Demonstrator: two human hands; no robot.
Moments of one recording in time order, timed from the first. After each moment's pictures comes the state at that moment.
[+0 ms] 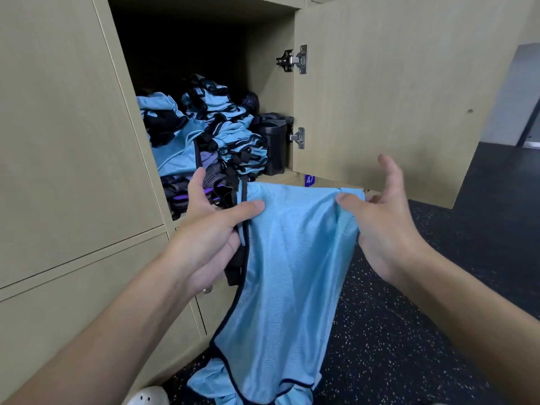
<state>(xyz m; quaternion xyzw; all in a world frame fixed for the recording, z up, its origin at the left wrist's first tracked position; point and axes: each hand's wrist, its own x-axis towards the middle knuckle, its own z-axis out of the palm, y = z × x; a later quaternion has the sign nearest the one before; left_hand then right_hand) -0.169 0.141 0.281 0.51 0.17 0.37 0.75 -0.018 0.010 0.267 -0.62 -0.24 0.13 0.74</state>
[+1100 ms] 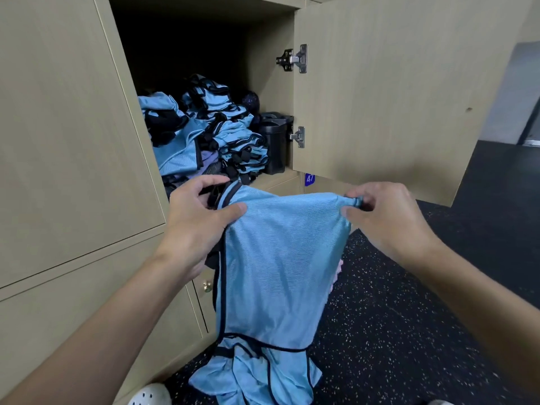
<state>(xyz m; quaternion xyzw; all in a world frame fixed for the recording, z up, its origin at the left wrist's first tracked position) -0.178 0.161 0.276 0.65 0.27 0.42 0.56 -0.005 -0.009 0.272 -0.81 -0.38 -0.06 0.44</state>
